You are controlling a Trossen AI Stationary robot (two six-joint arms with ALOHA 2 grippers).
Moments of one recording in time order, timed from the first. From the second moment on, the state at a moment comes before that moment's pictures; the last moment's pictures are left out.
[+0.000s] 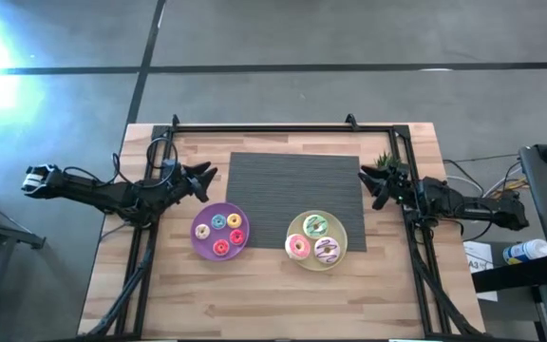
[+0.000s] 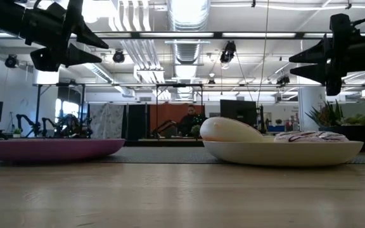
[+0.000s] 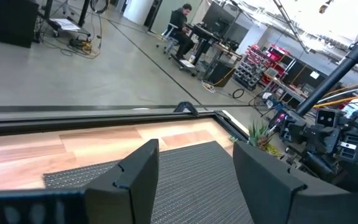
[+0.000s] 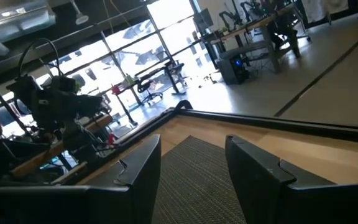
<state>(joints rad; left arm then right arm) -0.14 0.59 0.32 0.18 -0.86 -0.63 -0.08 0.03 0.01 0.08 0.45 0.47</state>
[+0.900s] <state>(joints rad) -0.14 0.34 0.32 0.18 -0.86 -0.63 -0.08 0.06 0.01 0.02 0.08 0.10</state>
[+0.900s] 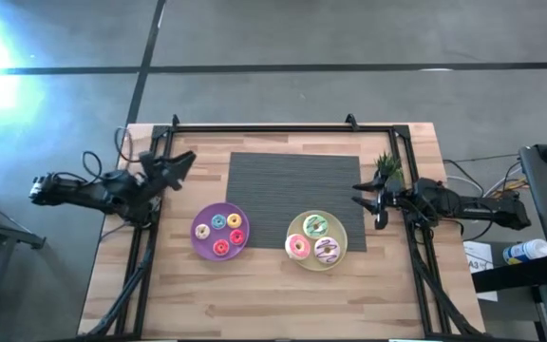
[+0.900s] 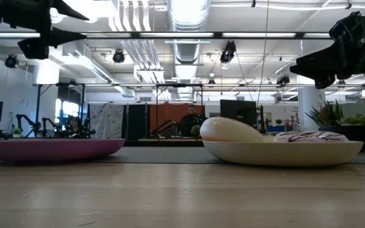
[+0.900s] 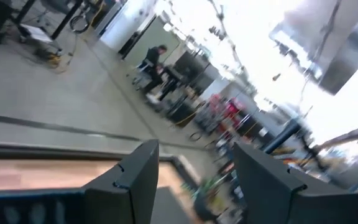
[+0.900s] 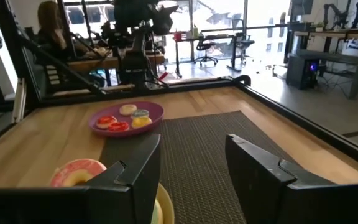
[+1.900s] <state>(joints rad) -0.12 0.00 0.08 0.21 -0.85 -0.33 -0.08 0.06 0.01 0.02 0.08 0.10</state>
